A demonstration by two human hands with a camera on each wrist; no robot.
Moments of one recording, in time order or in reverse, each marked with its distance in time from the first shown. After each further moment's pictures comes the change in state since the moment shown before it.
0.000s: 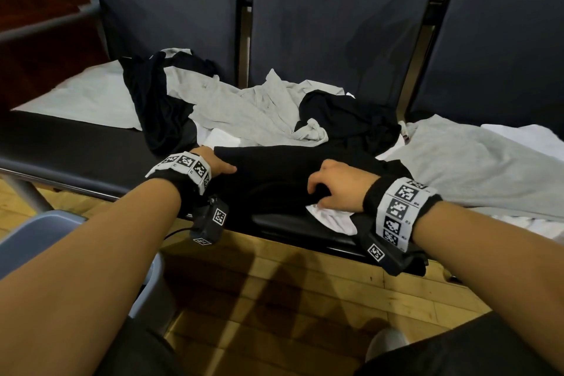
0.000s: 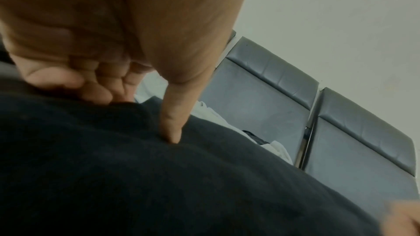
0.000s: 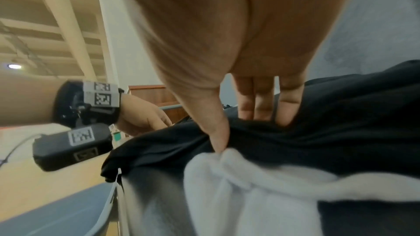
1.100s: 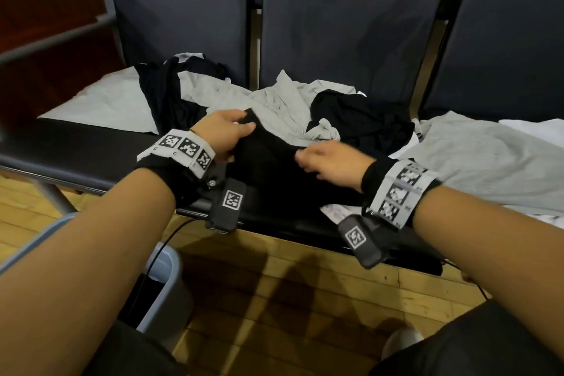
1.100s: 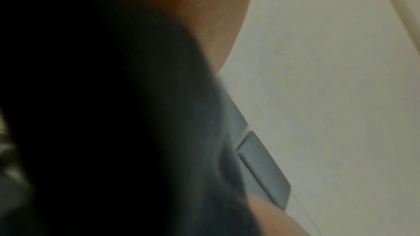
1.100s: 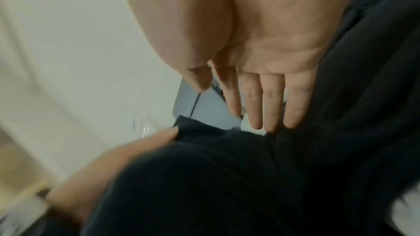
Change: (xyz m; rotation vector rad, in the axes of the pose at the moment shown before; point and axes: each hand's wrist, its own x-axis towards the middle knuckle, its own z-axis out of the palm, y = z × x) left_hand -0.054 0.036 -0.048 -0.523 0.027 0.289; right_hand 0.016 -0.040 -0.023 0.724 0.182 0.100
